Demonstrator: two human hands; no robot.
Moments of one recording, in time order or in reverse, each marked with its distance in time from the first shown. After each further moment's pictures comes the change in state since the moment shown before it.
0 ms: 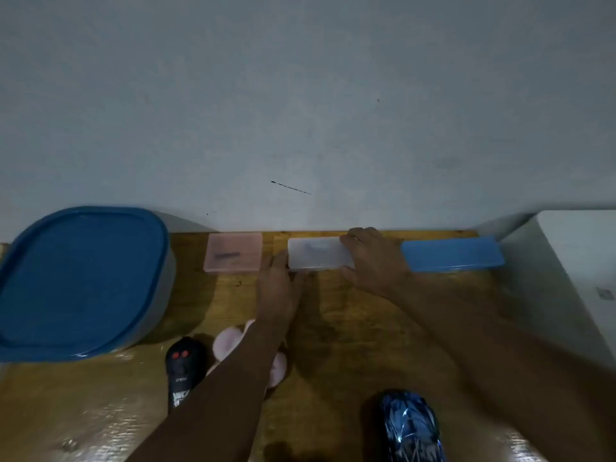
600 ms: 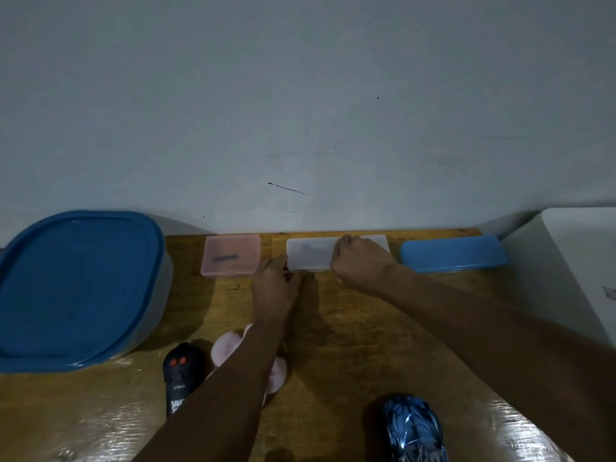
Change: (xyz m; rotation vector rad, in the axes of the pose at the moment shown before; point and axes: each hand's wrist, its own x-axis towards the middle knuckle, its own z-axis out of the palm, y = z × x) left_hand 0.005 0.005 -0.004 0.010 0.061 -0.028; right_hand 0.012 -0.021 -0.021 -0.583 -0.165 -0.352
